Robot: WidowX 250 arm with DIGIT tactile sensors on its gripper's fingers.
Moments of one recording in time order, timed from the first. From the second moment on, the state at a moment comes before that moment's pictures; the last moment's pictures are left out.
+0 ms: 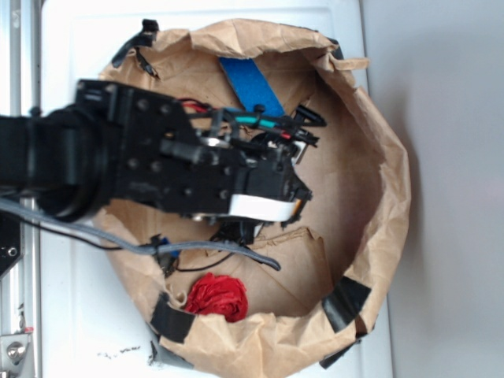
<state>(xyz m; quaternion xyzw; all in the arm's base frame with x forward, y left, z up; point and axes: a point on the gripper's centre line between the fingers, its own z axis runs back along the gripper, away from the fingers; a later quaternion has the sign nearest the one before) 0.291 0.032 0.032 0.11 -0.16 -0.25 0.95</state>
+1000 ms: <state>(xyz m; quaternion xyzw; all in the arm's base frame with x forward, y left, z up) 0.267 0.018 0.137 0.03 -0.16 -0.15 0.97</state>
